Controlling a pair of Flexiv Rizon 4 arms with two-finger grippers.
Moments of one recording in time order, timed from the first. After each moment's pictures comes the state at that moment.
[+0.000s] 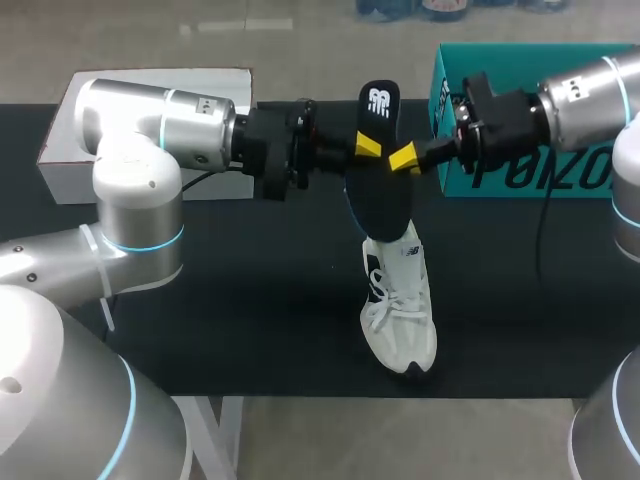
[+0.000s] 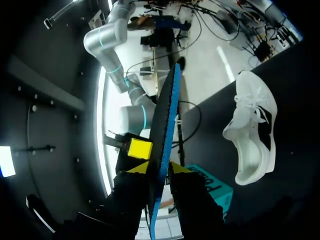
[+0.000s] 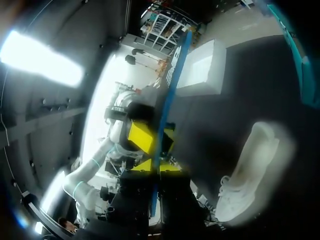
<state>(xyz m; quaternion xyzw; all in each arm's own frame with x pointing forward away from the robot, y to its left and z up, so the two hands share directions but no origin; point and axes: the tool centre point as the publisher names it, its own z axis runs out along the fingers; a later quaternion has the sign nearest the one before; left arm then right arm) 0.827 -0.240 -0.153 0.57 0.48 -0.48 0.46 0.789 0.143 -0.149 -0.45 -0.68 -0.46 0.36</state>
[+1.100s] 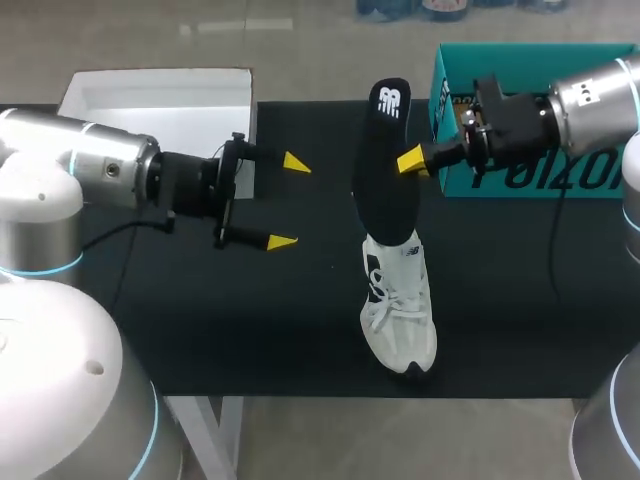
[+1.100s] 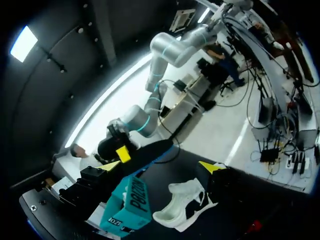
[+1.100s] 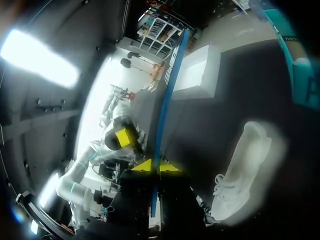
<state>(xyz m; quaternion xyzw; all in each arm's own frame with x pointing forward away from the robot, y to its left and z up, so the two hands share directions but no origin) 0.747 -0.137 -0.171 0.36 0.66 -0.63 0.21 0.787 0.133 -0.150 -0.46 -0.68 -0.47 0.33</state>
